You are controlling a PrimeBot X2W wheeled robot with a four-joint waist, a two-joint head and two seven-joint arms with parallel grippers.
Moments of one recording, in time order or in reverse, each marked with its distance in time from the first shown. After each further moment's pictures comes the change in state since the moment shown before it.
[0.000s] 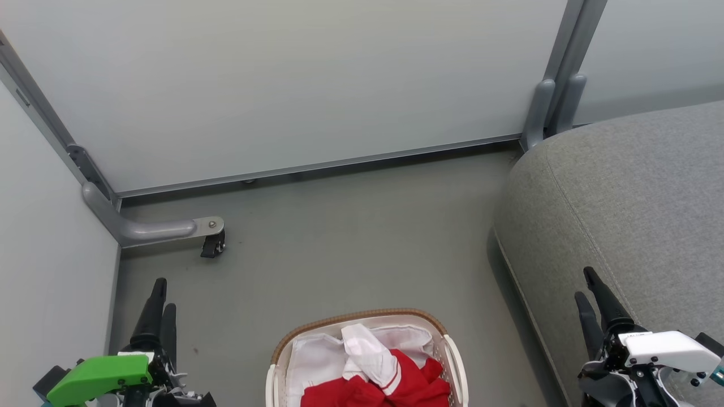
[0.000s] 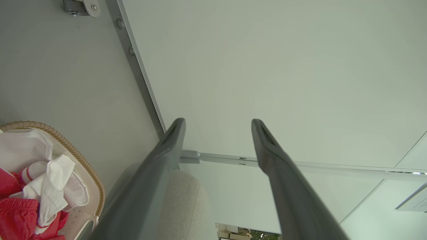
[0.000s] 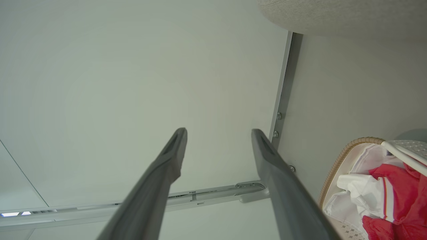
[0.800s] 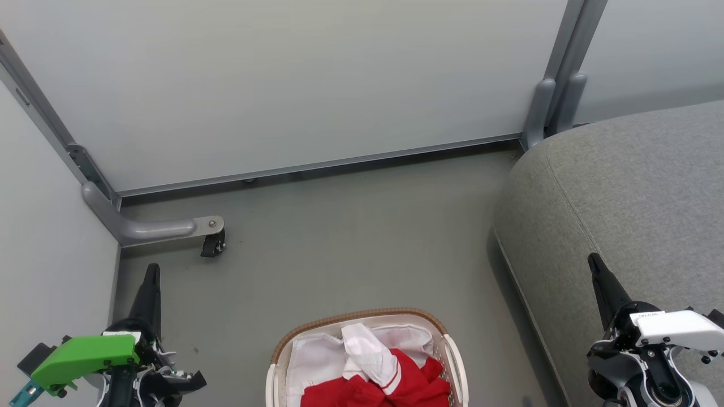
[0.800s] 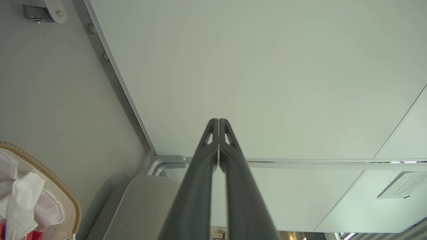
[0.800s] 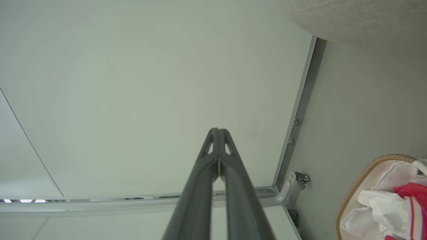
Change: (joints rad) left arm -0.042 0.007 0.018 -0.046 -0.002 -0.002 0.014; right arm -0.036 -0.016 -0.013 -0.047 0.002 0.000 0.011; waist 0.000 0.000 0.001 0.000
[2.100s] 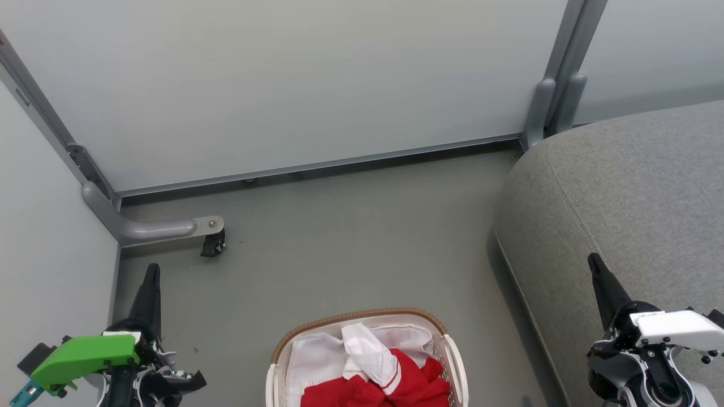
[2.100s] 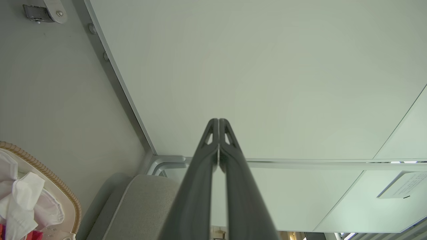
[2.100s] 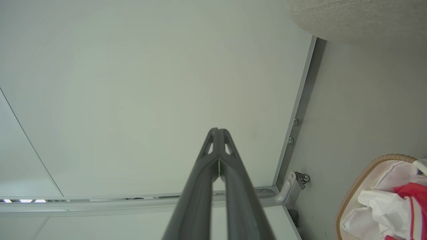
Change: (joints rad) left arm 0.000 0.000 0.000 0.000 0.000 0.000 0.000; right arm 0.000 0.000 0.000 0.000 0.000 0.000 0.000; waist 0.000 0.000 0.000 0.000
